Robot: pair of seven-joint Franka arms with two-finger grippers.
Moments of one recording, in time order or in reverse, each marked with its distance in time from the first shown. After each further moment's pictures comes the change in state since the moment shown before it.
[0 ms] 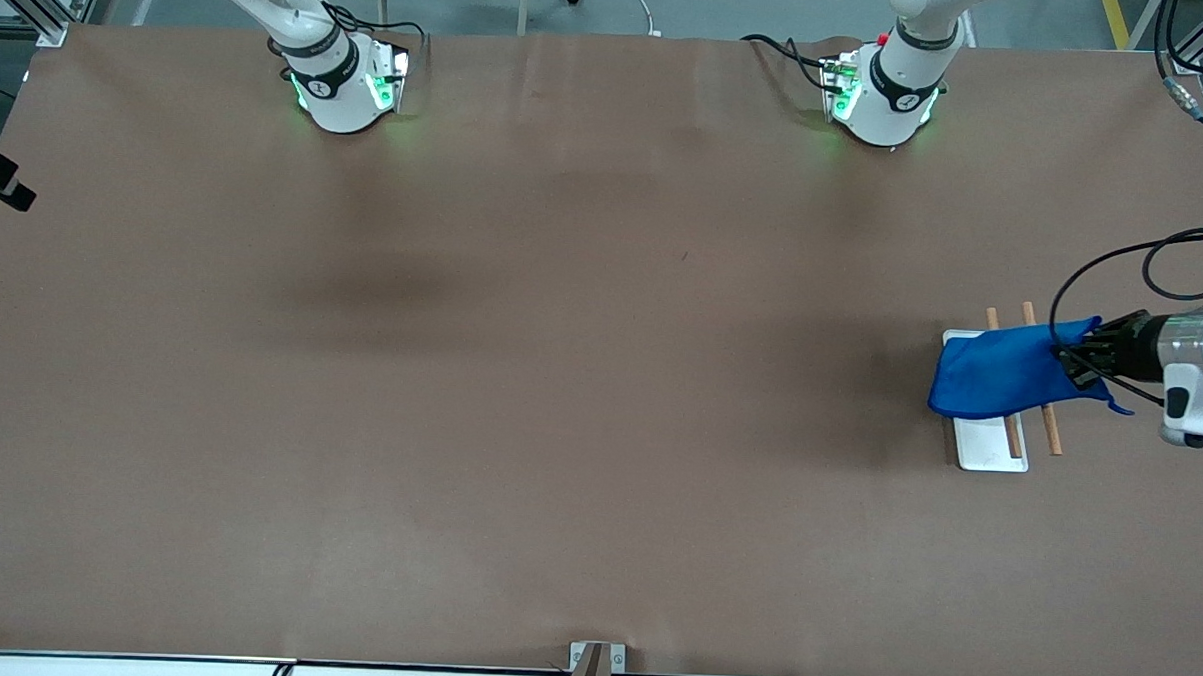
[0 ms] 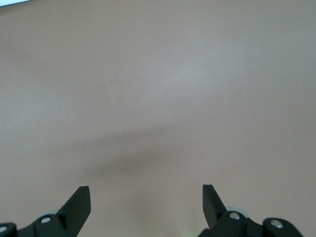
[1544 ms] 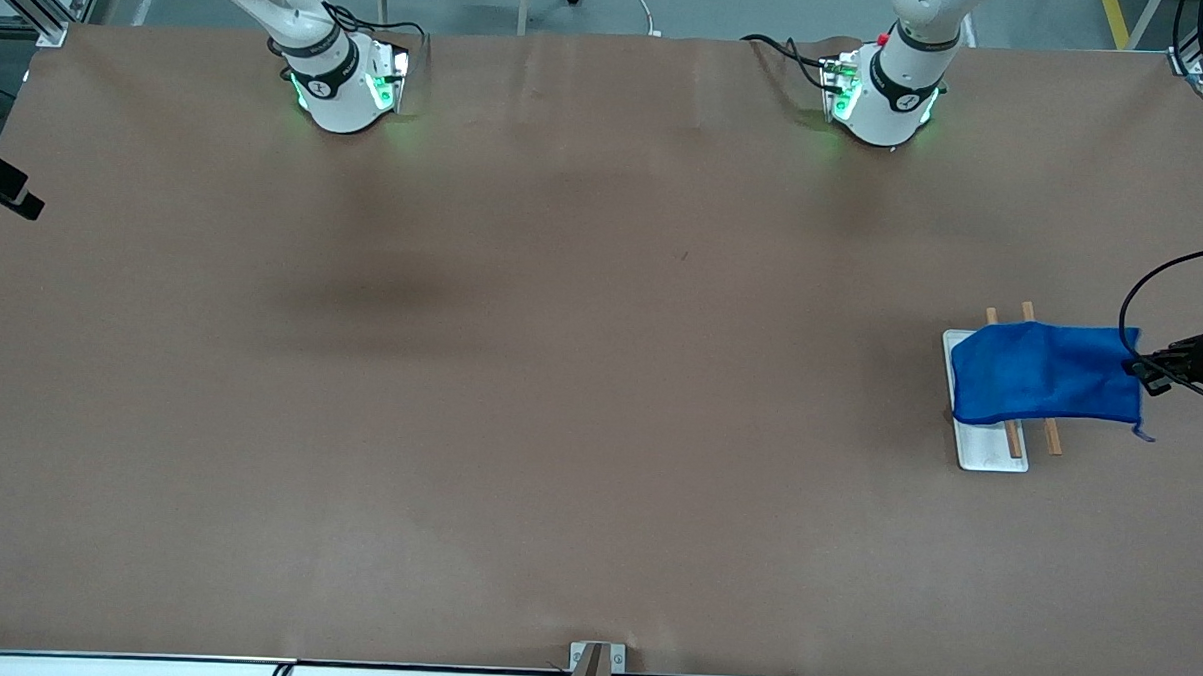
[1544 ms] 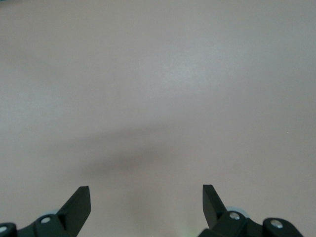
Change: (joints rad) left arm 0.160 0.079 0.005 -0.004 0.082 0.123 0.277; right arm 0.001 0.007 -0.002 -0.006 -0.009 0.002 -0.004
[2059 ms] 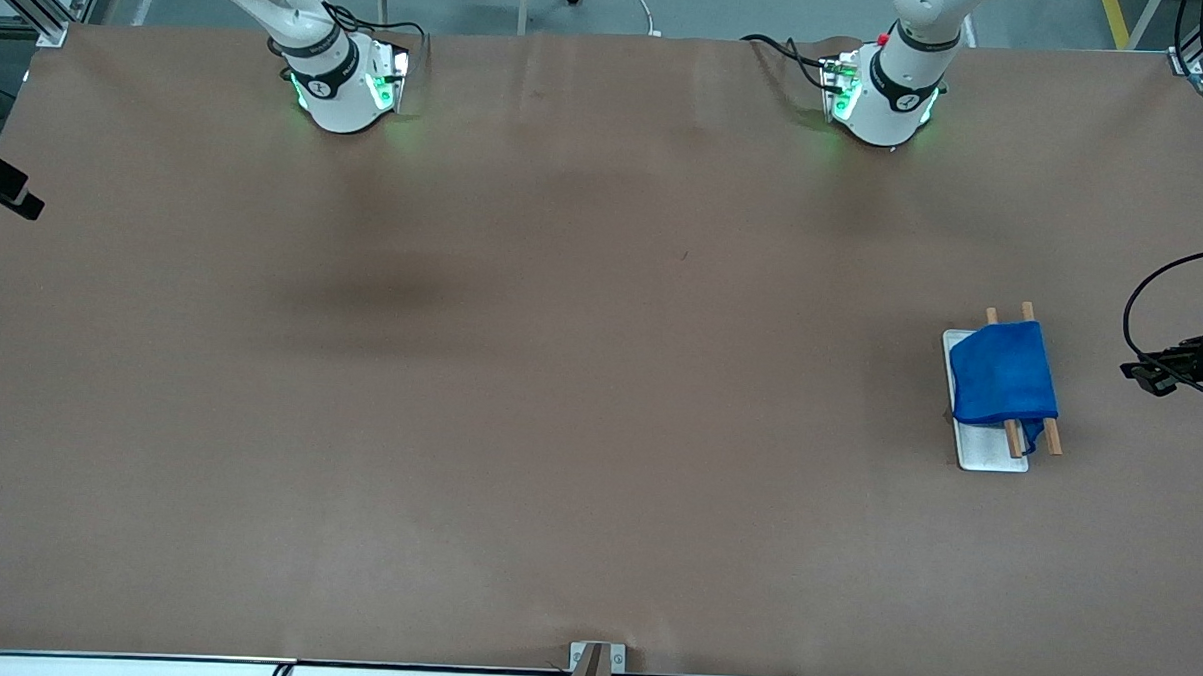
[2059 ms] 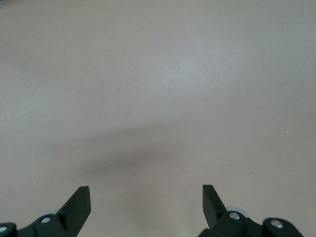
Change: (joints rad) left arm 0.014 0.013 -0.011 0.007 0.026 0.015 0.029; right arm 0.000 0.000 0.000 -0.001 0.000 0.000 0.000
